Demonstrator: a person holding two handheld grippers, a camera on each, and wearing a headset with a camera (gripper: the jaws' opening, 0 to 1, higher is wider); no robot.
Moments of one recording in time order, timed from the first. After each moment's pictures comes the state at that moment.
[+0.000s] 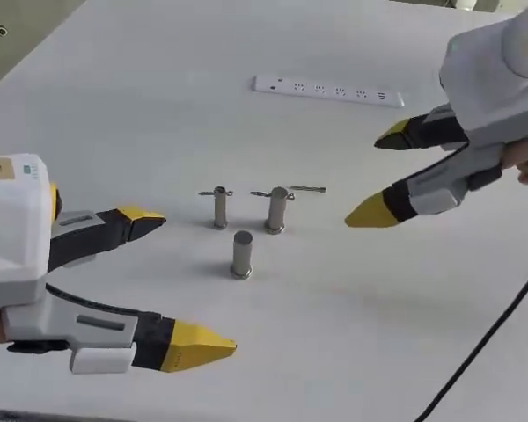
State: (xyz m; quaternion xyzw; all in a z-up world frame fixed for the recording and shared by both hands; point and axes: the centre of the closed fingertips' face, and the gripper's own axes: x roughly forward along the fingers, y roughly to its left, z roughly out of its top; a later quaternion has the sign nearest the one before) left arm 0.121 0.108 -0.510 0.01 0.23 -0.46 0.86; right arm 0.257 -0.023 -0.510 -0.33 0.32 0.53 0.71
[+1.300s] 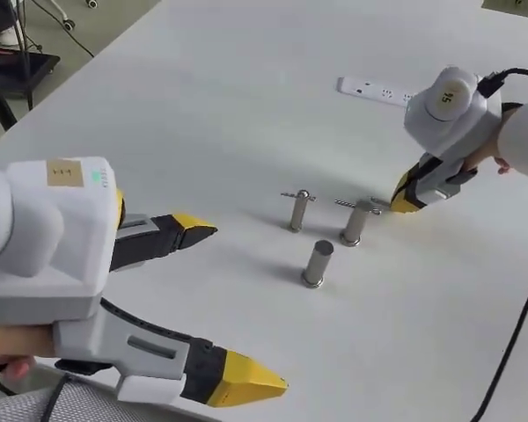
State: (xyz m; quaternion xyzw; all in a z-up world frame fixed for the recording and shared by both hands) left arm 0.105 0.128 -0.511 -0.01 0.24 -0.44 0.87; right arm 0.344 -0.003 -0.615 -0.43 0.41 0.54 0.60
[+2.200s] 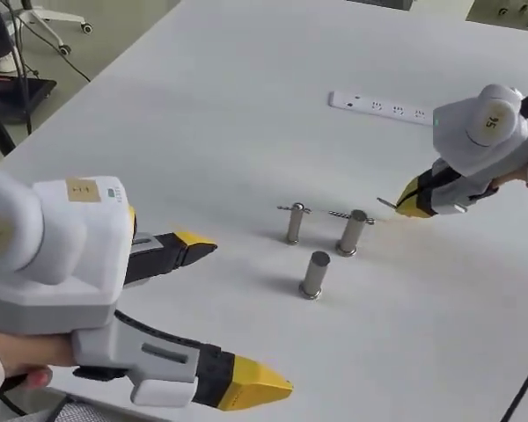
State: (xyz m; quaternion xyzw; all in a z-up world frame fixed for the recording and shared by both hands) left arm 0.117 0.125 -0.520 -0.02 0.27 -0.44 0.86; right arm 0.304 -0.013 -0.570 -0.44 0.29 0.56 0.64
